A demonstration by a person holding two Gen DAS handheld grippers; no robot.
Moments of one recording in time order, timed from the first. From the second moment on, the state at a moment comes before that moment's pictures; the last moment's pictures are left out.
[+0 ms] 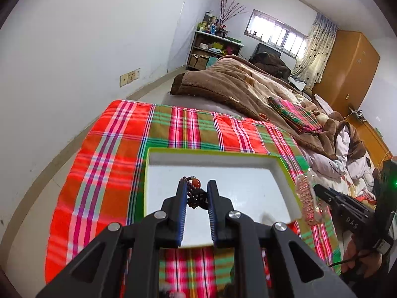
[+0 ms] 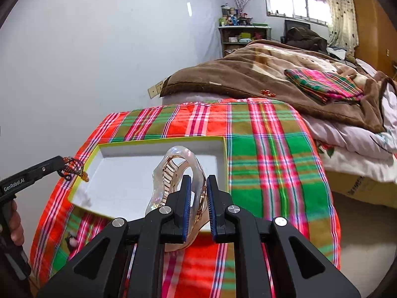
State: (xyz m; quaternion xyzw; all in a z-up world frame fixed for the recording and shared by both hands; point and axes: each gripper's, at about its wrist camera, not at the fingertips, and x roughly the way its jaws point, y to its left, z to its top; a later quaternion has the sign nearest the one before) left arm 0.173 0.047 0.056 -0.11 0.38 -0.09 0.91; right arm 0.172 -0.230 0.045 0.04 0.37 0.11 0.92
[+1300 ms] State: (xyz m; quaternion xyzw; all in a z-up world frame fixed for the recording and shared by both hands) left arm 0.250 0.052 -0.015 -0.09 0.46 -0.06 0.88; right arm 0.265 -0.198 -0.005 -0.01 0.43 0.09 0.90
